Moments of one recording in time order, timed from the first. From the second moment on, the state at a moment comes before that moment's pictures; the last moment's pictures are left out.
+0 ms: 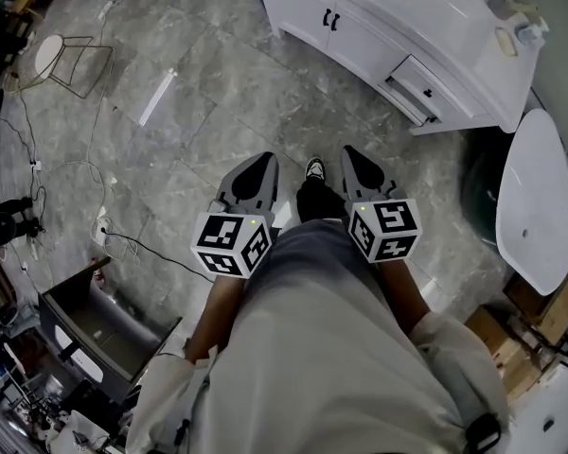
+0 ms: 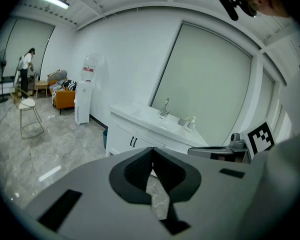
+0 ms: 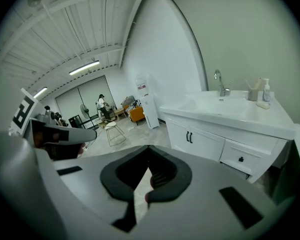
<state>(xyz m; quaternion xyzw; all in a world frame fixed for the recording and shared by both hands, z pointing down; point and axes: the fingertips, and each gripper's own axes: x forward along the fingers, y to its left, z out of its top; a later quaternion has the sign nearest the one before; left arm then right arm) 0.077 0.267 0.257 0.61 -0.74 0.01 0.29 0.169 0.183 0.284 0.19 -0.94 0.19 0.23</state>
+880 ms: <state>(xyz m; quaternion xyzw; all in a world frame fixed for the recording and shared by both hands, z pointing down) 0.014 0.165 0.263 0.61 -0.73 -0.01 0.32 0.100 0.079 0.299 0.14 -0.95 0.15 0.25</state>
